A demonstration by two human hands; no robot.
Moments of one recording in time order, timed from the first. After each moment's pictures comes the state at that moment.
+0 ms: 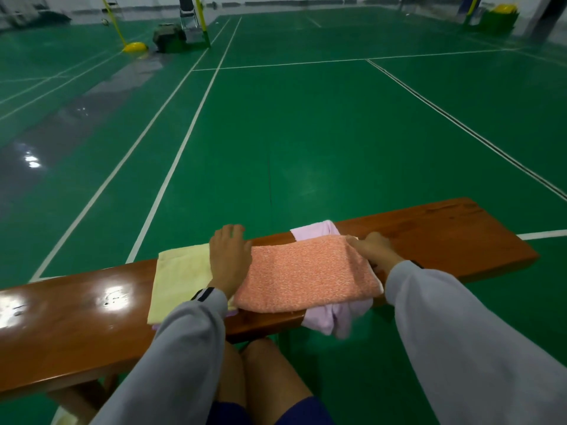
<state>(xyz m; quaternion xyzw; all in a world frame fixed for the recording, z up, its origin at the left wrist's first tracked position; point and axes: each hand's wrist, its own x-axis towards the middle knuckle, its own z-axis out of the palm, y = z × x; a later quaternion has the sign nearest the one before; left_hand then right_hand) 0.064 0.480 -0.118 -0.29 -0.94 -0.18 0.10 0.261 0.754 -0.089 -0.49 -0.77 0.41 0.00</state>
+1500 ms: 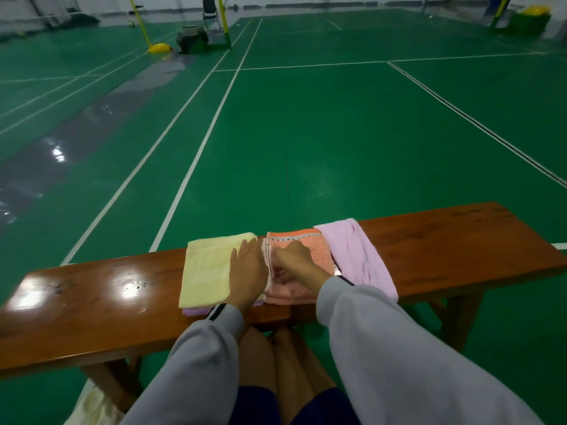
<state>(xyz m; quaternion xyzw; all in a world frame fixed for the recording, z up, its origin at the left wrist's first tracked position) 0.096 0.434 -0.125 -0.30 -0.93 -0.19 0.02 0.156 0.547 -0.076 -0.40 -0.73 0.56 -0.02</state>
